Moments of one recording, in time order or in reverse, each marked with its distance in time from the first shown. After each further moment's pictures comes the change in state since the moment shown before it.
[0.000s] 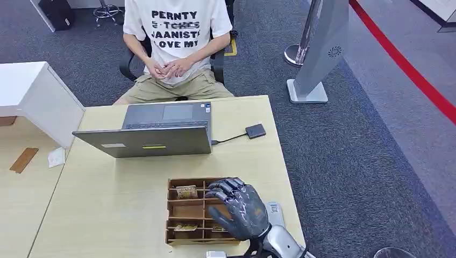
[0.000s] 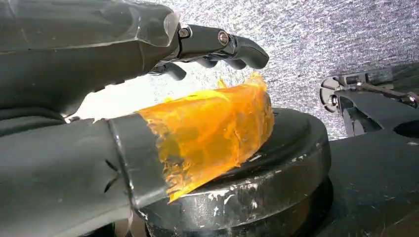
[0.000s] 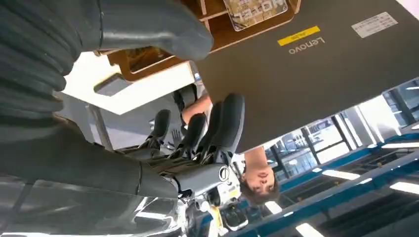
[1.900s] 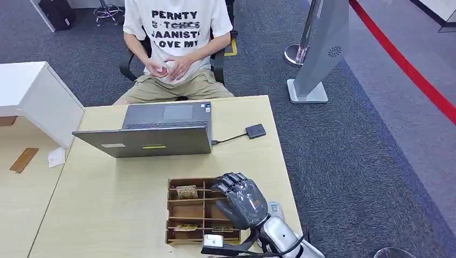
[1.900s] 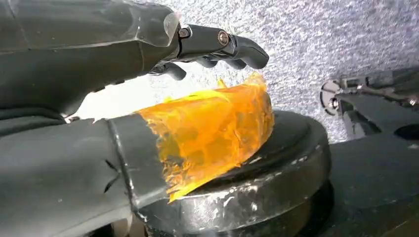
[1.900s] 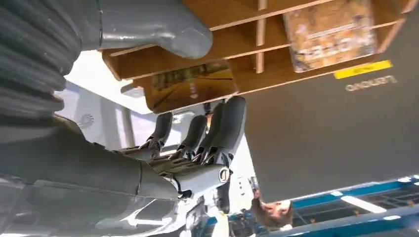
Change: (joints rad) left arm 0.001 -0.005 -0.008 0.000 0.018 0.021 -0.001; right arm -0.056 0.025 -0.041 0.182 0.103 0.016 0.061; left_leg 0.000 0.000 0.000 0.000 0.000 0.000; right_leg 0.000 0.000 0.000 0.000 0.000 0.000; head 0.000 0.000
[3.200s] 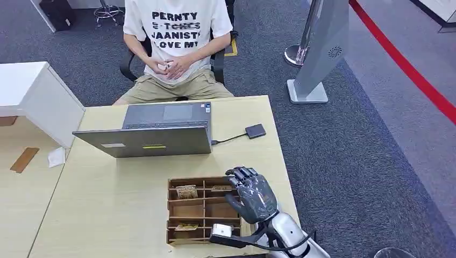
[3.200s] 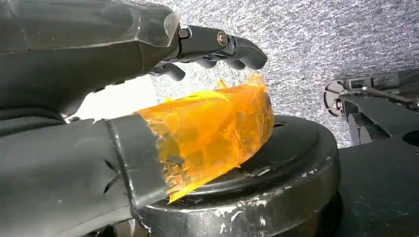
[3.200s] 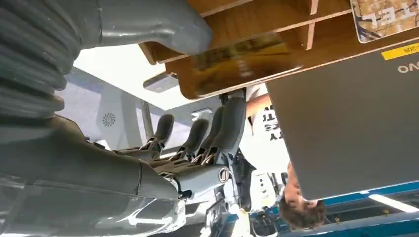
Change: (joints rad) left arm 0.007 0.003 -0.007 -0.014 -0.002 -0.018 0.011; right arm 0.032 0.010 -0.101 -0.016 -0.002 0.027 -0.030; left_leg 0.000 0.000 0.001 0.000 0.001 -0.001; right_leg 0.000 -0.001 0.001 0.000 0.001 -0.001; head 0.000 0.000
